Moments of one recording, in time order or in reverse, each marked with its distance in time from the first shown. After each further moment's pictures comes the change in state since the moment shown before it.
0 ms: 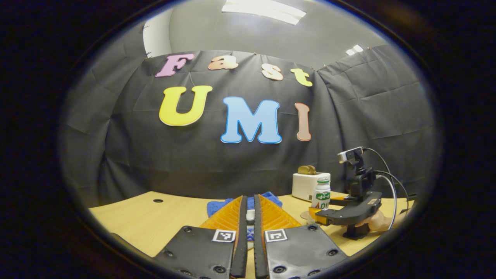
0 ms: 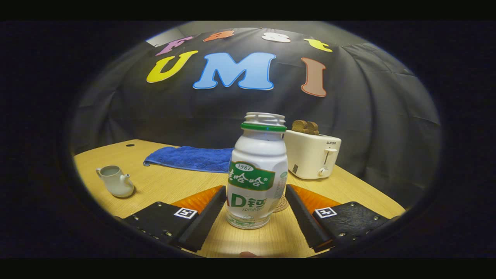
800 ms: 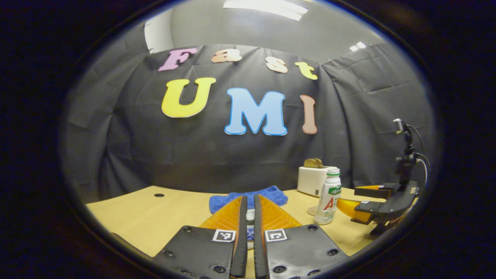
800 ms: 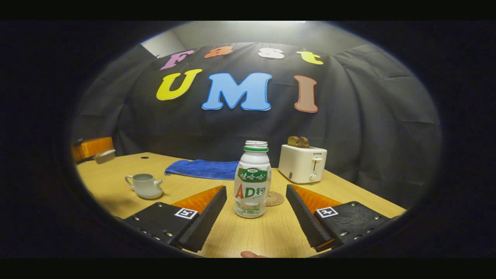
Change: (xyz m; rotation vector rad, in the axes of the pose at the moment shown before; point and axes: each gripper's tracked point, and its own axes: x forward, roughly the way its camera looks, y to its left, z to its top) left arm 0.012 0.009 -0.015 -0.009 0.013 0.032; right arm -0.076 0.003 0.019 -0.026 -0.129 0.019
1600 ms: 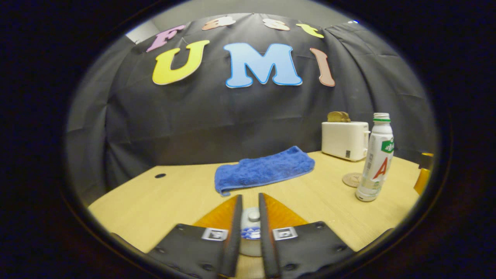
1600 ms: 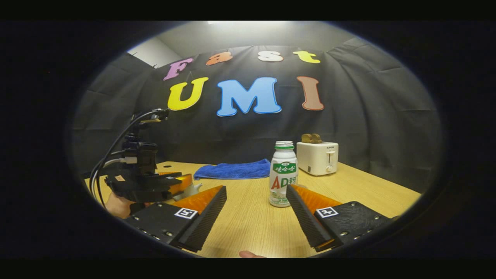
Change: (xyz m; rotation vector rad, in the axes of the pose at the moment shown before) left arm 0.115 0.026 -0.136 0.107 0.315 0.113; right arm -0.068 0.052 0.012 0.174 -0.030 0.074
